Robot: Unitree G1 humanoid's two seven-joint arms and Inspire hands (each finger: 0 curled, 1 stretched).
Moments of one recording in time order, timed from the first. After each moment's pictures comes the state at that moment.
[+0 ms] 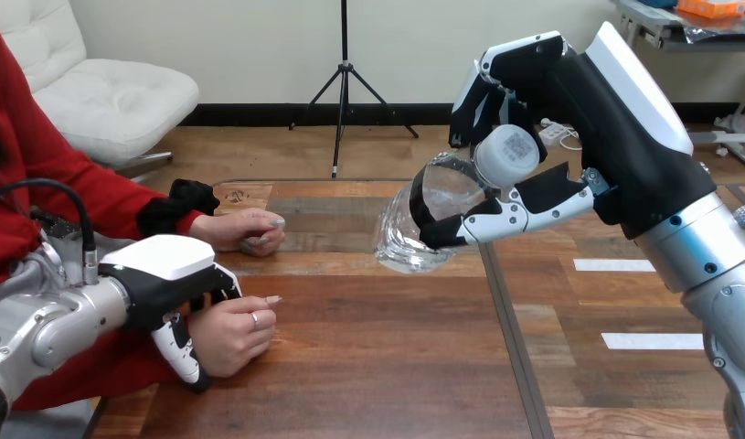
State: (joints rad) left arm -0.64 0.73 -0.48 0.99 0.76 -0.62 -0.14; right arm -0.22 -0.44 -0.01 -0.40 -0.17 -0.11 0.29
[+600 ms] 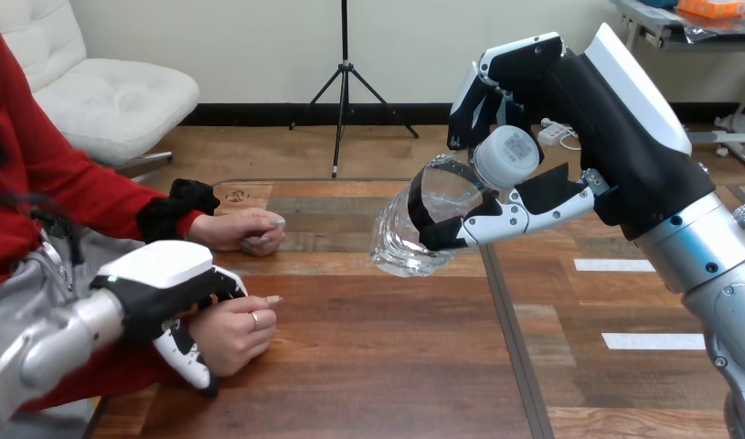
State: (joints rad) left arm -0.57 0.74 -0.45 0.99 0.71 -0.71 -0.05; right arm -0.22 -0.44 -0.01 -0.40 -0.16 -0.10 0.30
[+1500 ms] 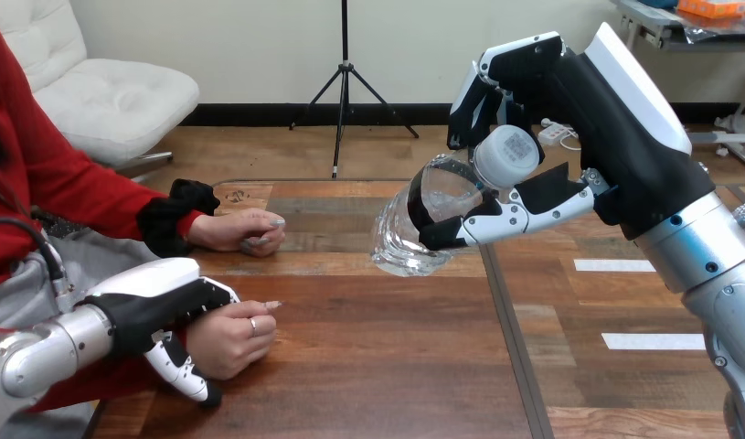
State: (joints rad) left arm -0.53 0.75 -0.38 0.99 0.57 -0.71 -0.24; right arm -0.23 -0.44 -0.01 -0.40 -0.16 -0.10 0.30
